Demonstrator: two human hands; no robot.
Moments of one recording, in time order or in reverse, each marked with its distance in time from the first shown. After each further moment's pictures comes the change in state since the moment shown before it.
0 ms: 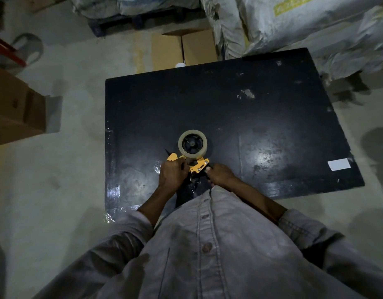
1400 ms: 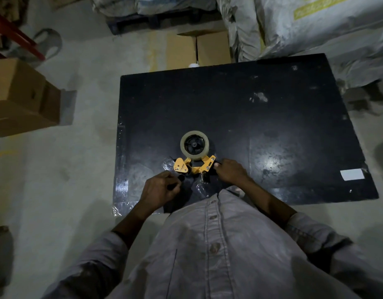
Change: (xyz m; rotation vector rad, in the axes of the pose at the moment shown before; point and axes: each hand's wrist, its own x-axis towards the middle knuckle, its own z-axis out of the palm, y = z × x) left_hand -0.072 -0.063 -0.047 0.011 -0.052 0.165; right_hand -0.028 -0.025 -0.031 -0.269 0.082 -0.118
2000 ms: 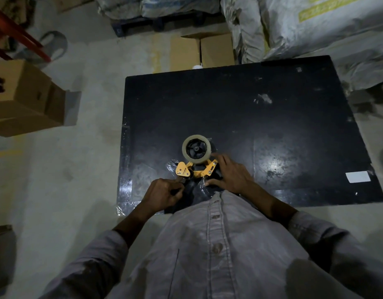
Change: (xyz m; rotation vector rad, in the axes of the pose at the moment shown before) left_hand -0.006 -0.008 -0.001 -0.099 -0.060 0.101; right_hand -0.015 0.011 0.014 -0.187 0.204 -0.420
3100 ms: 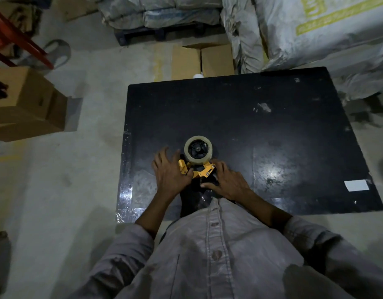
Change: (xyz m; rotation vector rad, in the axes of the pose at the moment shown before) left_hand 0.080 0.042 -0.012 0.147 0.186 -0.499; right_hand 0.018 0.006 0.029 -0.026 0.054 0.035
